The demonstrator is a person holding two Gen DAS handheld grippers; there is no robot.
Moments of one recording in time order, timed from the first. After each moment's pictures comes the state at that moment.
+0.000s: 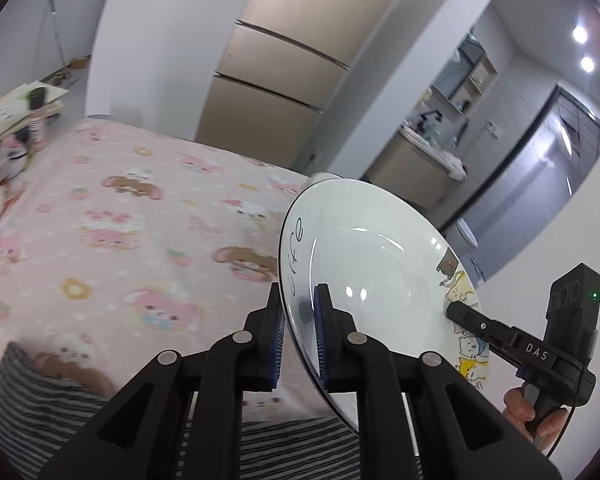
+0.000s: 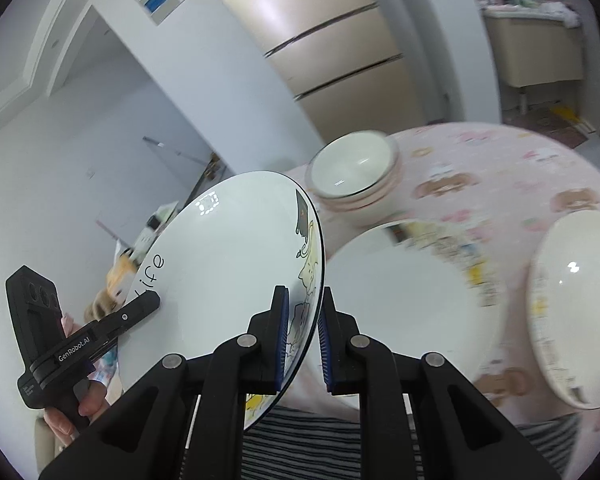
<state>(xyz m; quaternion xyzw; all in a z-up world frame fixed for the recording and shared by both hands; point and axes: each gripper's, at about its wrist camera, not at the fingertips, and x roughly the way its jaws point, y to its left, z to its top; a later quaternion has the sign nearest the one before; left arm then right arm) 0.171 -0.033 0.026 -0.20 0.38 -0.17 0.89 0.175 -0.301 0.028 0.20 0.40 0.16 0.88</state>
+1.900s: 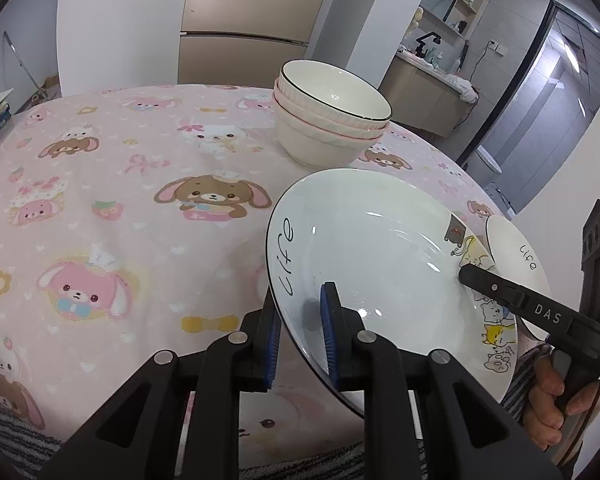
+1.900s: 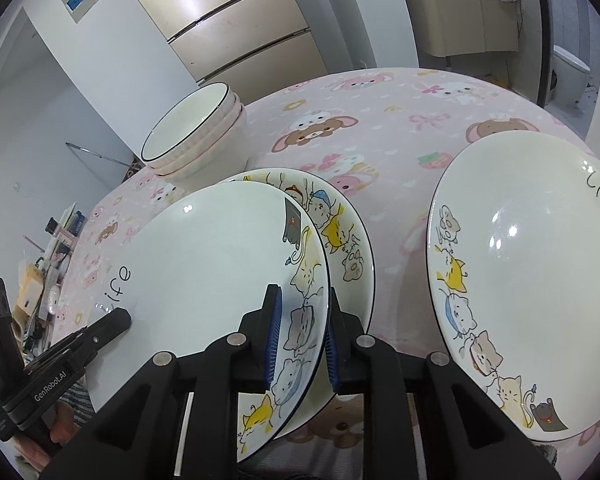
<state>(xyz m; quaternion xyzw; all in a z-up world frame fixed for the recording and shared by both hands) 0.196 -0.114 -0.063 -0.08 0.45 -0.17 0.87 0.198 -0.347 -0.080 0.17 0.45 0.03 0.87</state>
